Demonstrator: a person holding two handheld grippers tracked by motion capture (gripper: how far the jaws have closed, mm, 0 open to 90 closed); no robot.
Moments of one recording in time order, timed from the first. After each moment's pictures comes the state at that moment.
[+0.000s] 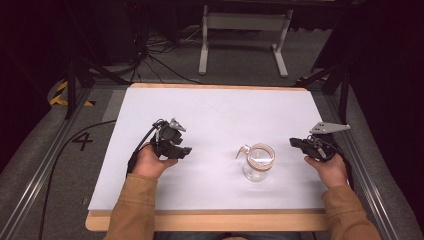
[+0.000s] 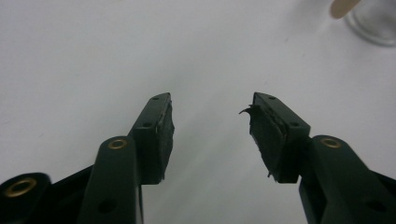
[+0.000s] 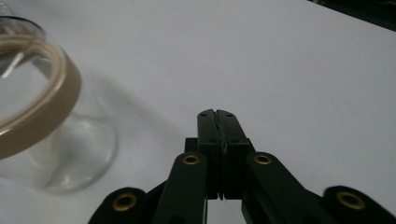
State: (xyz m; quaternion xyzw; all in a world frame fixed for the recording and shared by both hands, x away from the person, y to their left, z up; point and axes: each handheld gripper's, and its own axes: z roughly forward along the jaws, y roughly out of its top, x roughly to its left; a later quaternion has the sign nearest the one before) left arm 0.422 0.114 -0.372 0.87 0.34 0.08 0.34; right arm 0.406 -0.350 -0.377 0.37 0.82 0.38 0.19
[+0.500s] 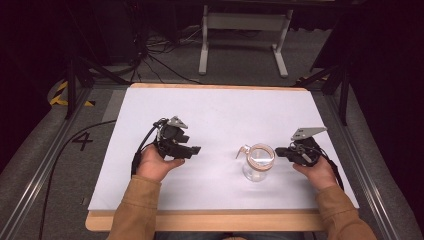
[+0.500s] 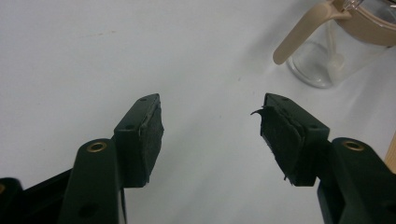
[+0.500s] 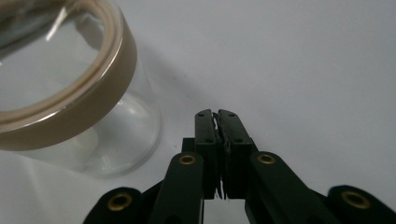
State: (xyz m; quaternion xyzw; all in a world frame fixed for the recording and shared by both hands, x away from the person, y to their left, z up) left arm 0.413 0.105 -0.363 0.86 0.34 0.06 0.38; right arm 0.408 -0.315 -0.395 0.33 0.87 0.34 0.14
